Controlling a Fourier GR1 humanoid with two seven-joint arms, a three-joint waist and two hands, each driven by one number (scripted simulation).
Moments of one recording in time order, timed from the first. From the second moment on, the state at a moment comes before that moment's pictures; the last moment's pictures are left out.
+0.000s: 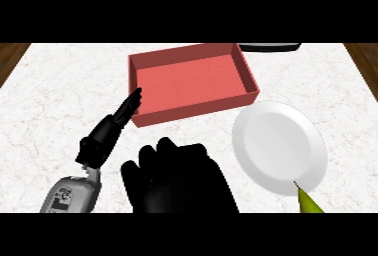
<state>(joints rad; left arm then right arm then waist) -0.19 0.11 -0.12 -1.53 -0.12 -0.15 0.08 -0.76 -0.01 0.79 -2.02 0.96 0.25 1.02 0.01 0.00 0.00</state>
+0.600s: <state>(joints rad) -0.19 0.11 -0.10 -1.52 -0.12 -0.16 0.06 -0.98 -0.01 0.56 -1.80 0.89 0.21 1.01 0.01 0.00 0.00</state>
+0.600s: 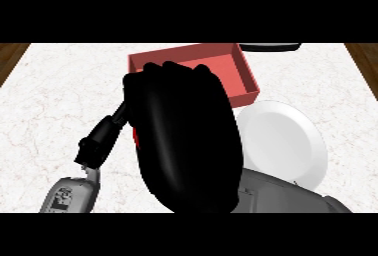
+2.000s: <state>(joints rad) -0.22 0.08 -0.10 -1.52 -0.14 -0.18 0.08 -1.18 0.00 0.32 -0.84 0.84 -0.20 0.64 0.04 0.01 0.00</state>
